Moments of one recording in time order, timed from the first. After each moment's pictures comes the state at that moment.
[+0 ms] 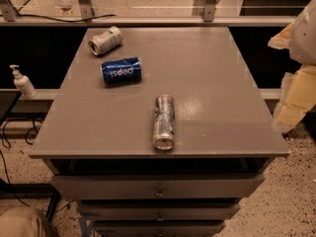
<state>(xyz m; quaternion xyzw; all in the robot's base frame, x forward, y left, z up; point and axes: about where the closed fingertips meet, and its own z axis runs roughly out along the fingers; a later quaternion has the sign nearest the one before) 0.438 -0.217 0.976 -0.60 0.78 -0.03 0.16</state>
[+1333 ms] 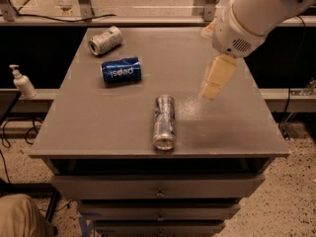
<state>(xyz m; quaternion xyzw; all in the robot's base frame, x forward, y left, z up) 0.545 -0.113 0.942 -0.64 0.72 0.02 0.26</state>
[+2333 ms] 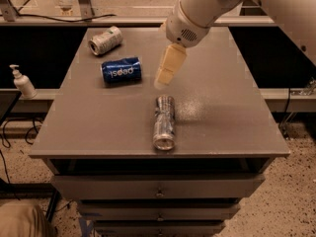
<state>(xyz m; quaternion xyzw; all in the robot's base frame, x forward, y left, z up) 0.605 -0.017 0.928 -0.66 0.69 0.08 0.27</state>
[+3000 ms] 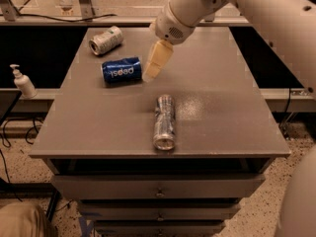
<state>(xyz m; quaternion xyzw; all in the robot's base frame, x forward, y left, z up) 0.646 0.009 0.914 -0.66 0.69 0.12 0.29</state>
